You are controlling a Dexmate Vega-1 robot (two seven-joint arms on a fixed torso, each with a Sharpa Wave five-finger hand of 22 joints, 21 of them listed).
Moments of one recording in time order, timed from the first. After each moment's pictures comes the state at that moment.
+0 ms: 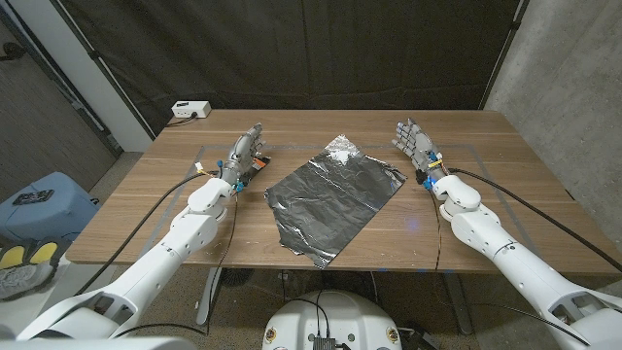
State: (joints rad) left arm 0.85 0.51 0.36 -1.30 -0.66 -0.29 -0.04; left_hand 0.43 0.19 0.61 0.08 0.17 0.08 -0.01 0.18 0.17 0.00 0.00 0.20 0.18 -0.05 0.03 0.18 0.17 -0.04 0.03 0.53 0.17; right arm -0.86 -0.52 -0.37 -1.35 0.64 0.26 -0.01; right_hand 0.28 0.15 0.26 0.11 0.22 0.25 -0.05 0.19 0.18 0.24 -0.02 0.19 0.19 0.13 -0.04 0.19 0.20 0.35 -0.04 0.19 0.17
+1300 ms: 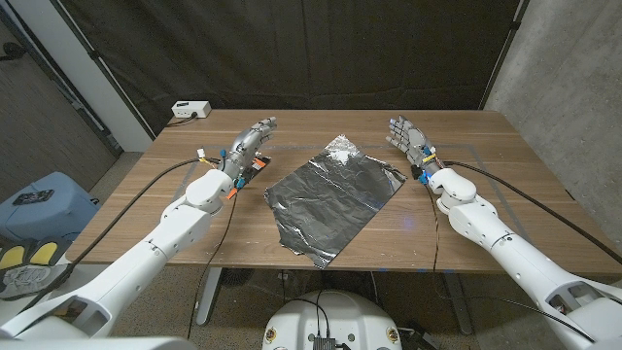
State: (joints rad) left arm 0.89 0.64 0.39 -1.54 -0.50 -0.19 0.05; left_hand 0.60 0.15 0.65 -0.17 0.26 0.29 -0.03 0.20 0.17 0.17 -0.05 0.23 0.18 0.11 0.00 0.19 0.17 0.07 0.03 0.50 0.17; right arm -0.81 -0.53 -0.41 -1.33 0.60 0.23 0.01; right_hand 0.30 0.15 0.28 0.09 0.22 0.26 -0.05 0.19 0.18 0.25 -0.01 0.19 0.19 0.13 -0.04 0.19 0.20 0.35 -0.04 0.19 0.17
